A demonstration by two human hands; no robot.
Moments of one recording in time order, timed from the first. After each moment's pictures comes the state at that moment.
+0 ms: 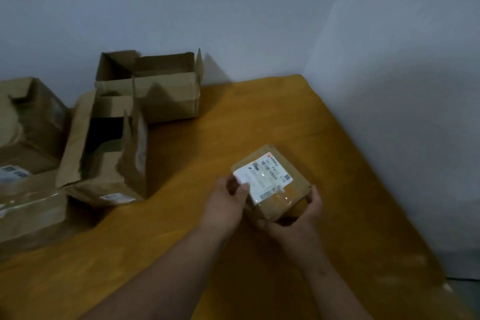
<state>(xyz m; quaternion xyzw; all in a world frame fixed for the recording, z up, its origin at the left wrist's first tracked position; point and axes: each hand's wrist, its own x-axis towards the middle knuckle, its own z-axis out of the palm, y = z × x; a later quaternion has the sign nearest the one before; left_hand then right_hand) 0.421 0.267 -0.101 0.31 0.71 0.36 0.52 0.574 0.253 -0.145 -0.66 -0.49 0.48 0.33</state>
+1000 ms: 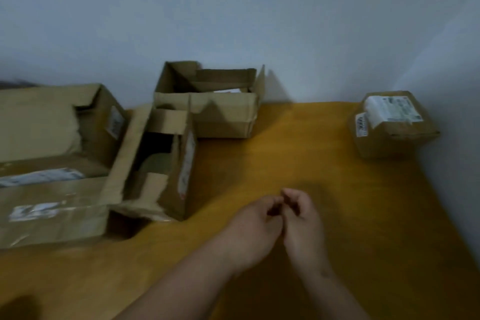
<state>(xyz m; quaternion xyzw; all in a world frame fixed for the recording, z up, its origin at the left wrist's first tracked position) 0.373 0.313 -0.085 0.43 0.68 0.26 0.54 0.474 0.352 -0.124 -0.61 -0.51 0.54 0.27</state>
